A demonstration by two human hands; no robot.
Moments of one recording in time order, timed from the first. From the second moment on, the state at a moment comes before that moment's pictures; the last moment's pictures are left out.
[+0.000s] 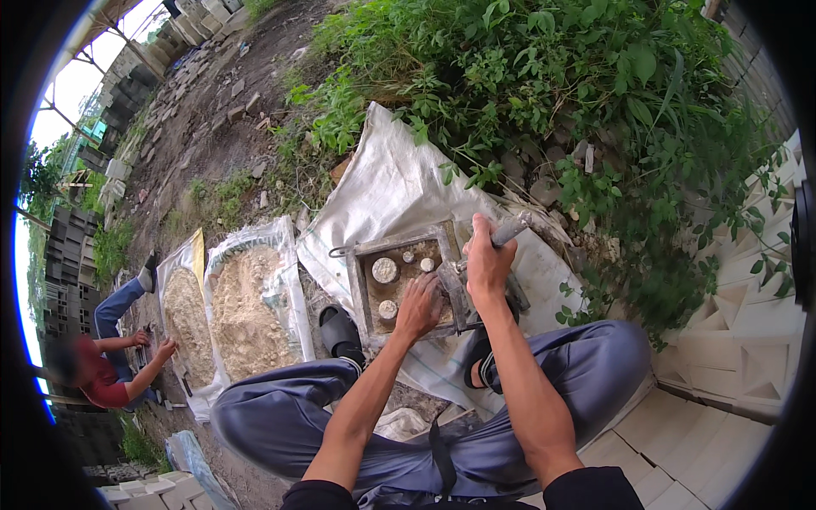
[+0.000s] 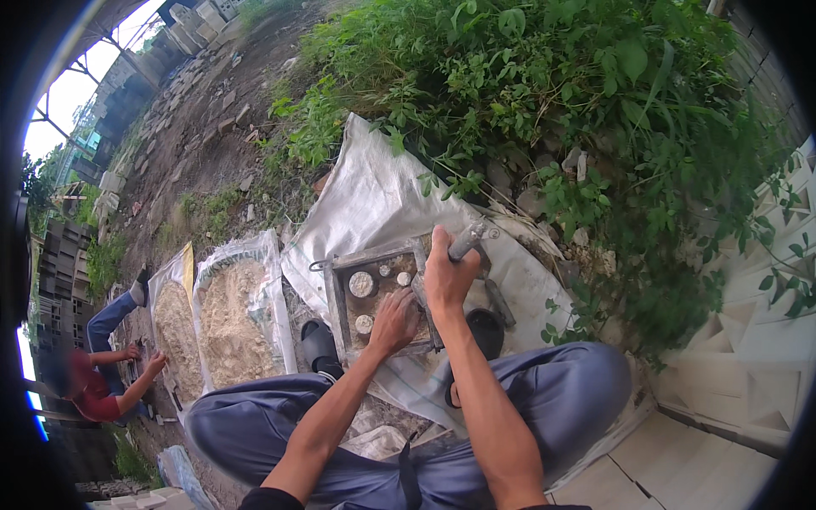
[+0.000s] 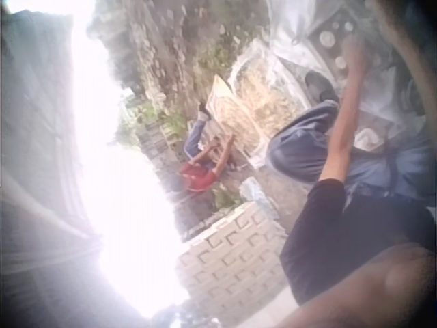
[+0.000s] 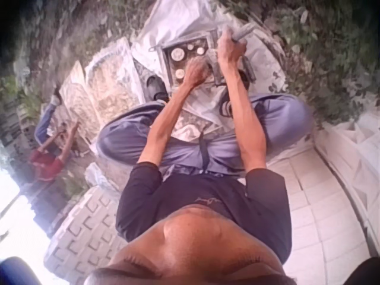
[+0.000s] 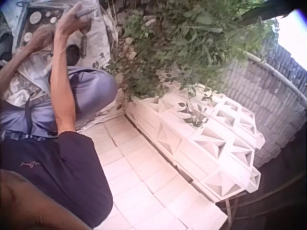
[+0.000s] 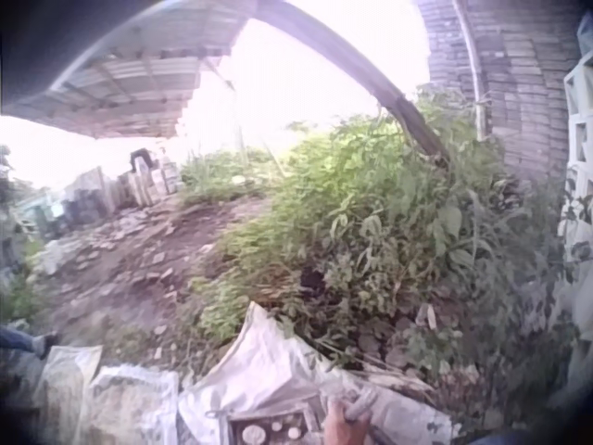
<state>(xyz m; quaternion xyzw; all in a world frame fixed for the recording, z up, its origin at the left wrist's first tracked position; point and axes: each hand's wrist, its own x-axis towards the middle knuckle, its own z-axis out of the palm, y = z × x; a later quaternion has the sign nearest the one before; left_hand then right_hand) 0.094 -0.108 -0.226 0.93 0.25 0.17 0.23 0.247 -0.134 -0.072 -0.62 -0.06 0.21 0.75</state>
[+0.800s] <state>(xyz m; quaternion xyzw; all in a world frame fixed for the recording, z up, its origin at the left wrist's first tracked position) 0.025 -0.080 -0.217 0.88 0.42 0.13 0.18 0.185 -0.160 -0.117 -0.65 -0.46 0.11 0.59</state>
